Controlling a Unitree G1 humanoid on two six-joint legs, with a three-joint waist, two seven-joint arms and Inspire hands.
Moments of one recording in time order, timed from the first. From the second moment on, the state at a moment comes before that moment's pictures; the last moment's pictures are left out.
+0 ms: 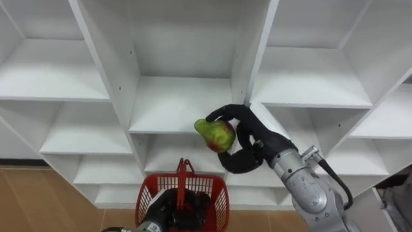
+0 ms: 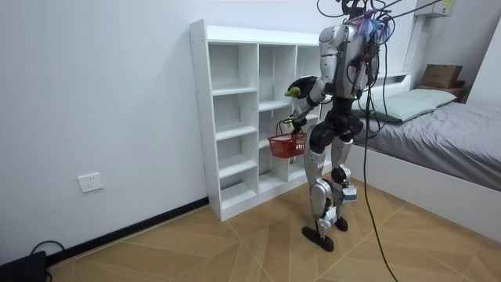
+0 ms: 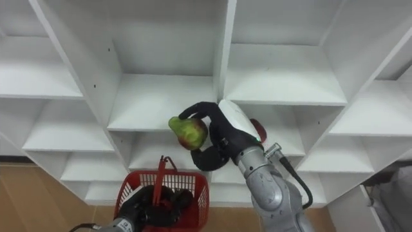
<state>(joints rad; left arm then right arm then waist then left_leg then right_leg) 0.11 0.11 -0.27 0.57 -0.13 0.07 -0.10 0.07 -0.21 0.28 -0.10 -0.51 0.07 0.20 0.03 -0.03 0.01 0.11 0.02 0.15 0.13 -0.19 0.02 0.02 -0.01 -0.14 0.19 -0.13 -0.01</state>
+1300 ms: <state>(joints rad) 0.09 0.11 -0.24 0.57 -0.17 0.07 -0.07 0.16 -0.21 0.28 -0.08 -0.51 0.10 0.25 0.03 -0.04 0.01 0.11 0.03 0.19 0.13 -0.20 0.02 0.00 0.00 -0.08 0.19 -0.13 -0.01</state>
